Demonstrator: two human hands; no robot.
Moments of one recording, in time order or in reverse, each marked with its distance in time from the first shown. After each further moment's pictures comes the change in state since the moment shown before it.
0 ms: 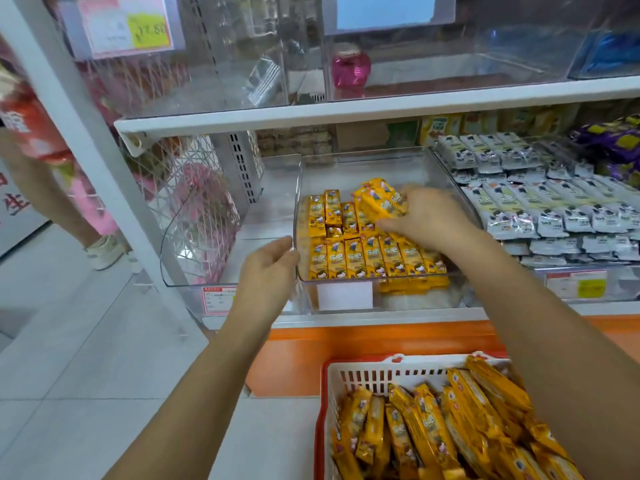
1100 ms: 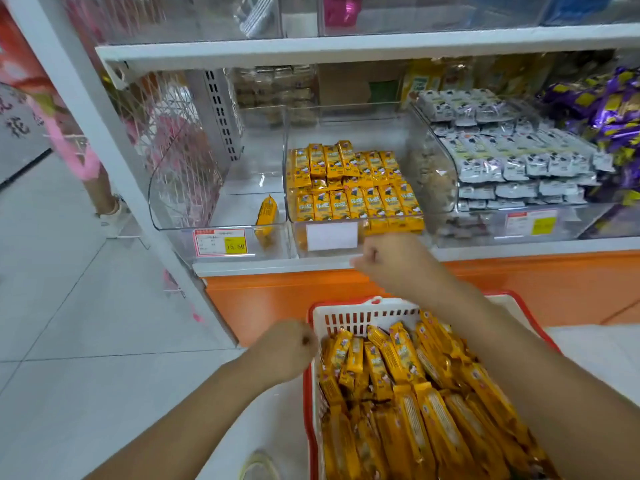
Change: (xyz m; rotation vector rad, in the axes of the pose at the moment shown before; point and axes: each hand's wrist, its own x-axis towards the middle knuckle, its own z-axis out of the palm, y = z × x) left_hand -0.077 -0.111 -0.001 0.997 -0.706 0.048; right_hand -0.132 -0.022 0.046 0.030 -0.208 -0.103
